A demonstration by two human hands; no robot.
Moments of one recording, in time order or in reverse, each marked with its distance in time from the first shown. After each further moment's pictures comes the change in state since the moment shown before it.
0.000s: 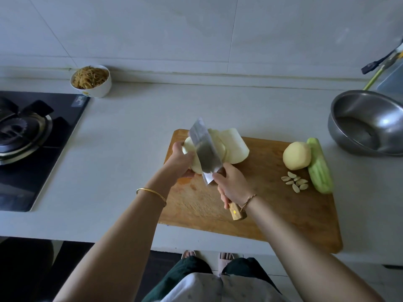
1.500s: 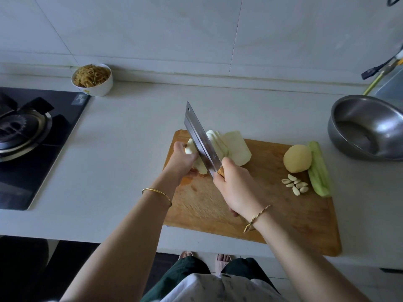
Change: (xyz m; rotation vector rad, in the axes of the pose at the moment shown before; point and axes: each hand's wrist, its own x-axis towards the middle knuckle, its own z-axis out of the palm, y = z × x) left_hand 0.001 0.001 0.003 -0.074 0.035 0.025; right_hand -0.043 -0.048 -0.003 -0.540 0.174 -0.120
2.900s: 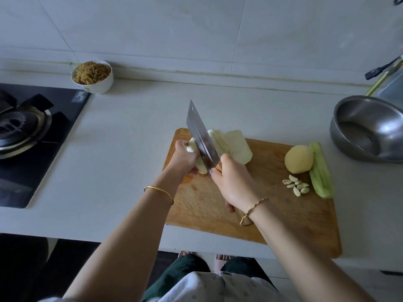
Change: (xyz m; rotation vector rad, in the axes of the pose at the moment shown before) left_hand 0.000 0.006 0.005 0.030 0.016 0.002; right_hand 0.011 -0.010 -0.001 0.091 -0.060 0.055
